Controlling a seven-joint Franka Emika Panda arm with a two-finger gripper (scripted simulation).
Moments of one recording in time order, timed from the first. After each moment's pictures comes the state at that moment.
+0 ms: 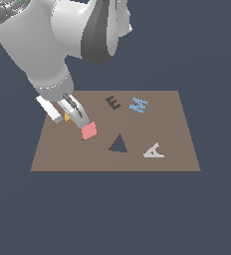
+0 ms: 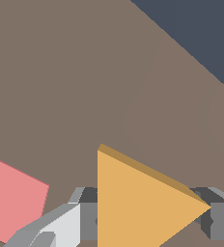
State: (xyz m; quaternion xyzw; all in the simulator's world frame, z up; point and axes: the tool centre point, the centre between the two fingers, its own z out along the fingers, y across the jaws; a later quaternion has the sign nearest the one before) arm -0.041 -0.153 0.035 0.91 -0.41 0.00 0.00
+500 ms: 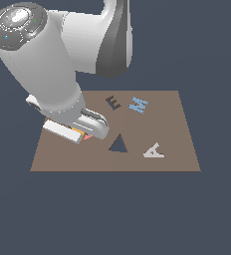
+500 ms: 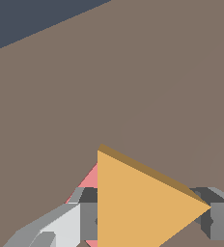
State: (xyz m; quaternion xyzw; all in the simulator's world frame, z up) arm 0.022 -0.115 0.037 0.98 -0.20 0.00 0.00
